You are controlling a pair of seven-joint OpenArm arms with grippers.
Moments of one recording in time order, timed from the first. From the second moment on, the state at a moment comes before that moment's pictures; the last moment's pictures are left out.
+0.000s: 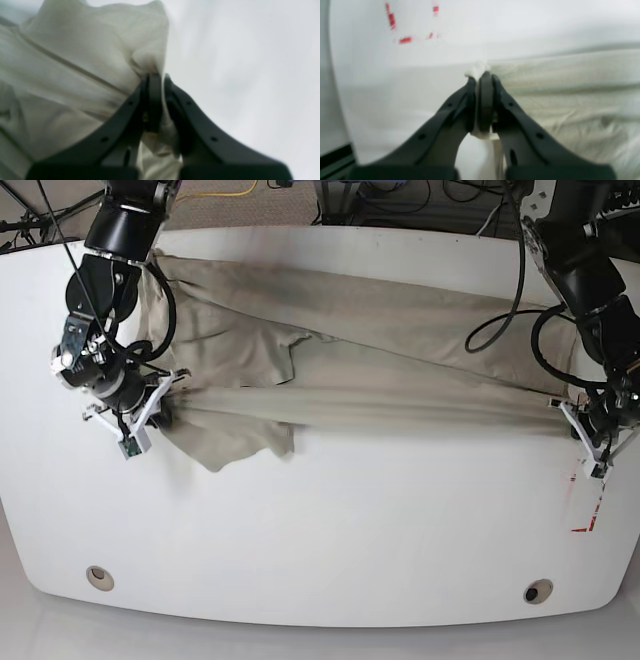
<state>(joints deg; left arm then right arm) -17.2 -19.5 -28.7 79.7 -2.5 -43.1 62.1 4.4 13.2 20.8 94.8 17.4 38.7 -60.4</state>
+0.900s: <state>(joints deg) 1.0 -19.8 -28.7 89.8 -2.2 -43.2 63.6 -15.4 6.0 23.5 111.3 16.5 38.9 -66.6</state>
